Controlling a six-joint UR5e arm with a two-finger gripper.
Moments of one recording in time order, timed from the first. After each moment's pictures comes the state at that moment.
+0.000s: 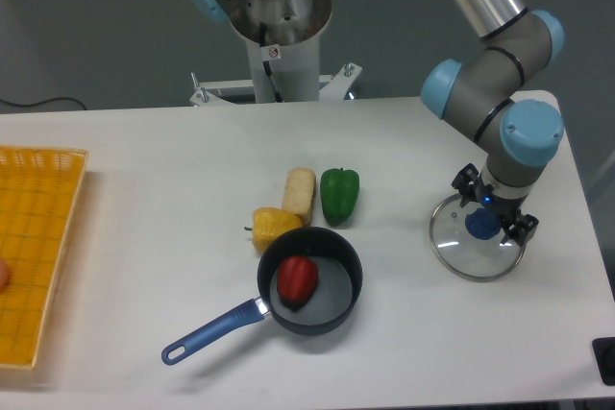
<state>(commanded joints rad) 2.80 -2.15 -1.55 -1.00 1.62 1.63</state>
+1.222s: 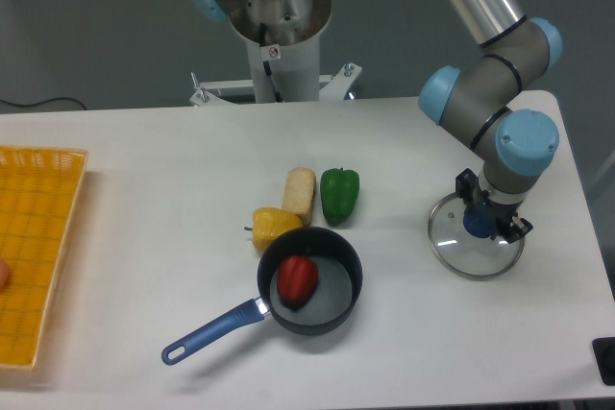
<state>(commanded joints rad) 2.80 -2.15 -1.54 -1.02 1.65 1.63</state>
